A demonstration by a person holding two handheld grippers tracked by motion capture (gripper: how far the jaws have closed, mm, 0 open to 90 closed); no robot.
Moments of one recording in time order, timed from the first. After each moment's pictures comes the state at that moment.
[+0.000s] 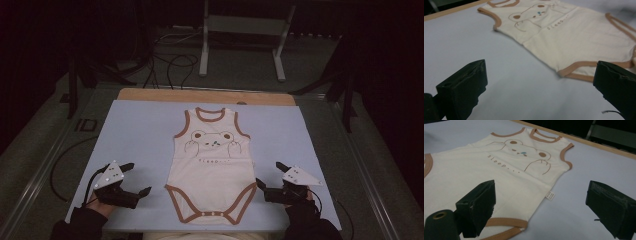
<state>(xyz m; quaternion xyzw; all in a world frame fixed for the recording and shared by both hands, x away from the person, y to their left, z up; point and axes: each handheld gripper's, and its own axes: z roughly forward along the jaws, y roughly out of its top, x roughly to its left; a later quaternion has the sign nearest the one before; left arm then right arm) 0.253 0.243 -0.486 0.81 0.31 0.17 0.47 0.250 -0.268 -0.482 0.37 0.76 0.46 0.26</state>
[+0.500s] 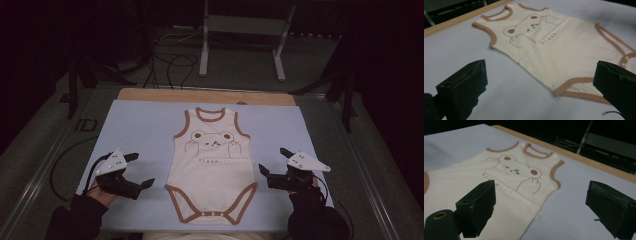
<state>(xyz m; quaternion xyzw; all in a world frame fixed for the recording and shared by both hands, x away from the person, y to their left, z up) 0.271 0.231 -0.451 0.82 0.28 0.15 0.47 0.268 -0.268 -0.436 0.36 0.76 0.47 0.28</state>
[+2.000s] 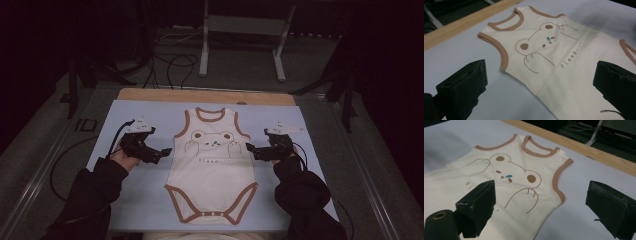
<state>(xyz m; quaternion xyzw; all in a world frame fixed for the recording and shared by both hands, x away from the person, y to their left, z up) 0.360 0.190 -0.432 0.84 0.31 0.13 0.43 0.363 -0.244 -0.446 0.37 0.79 0.43 0.22</state>
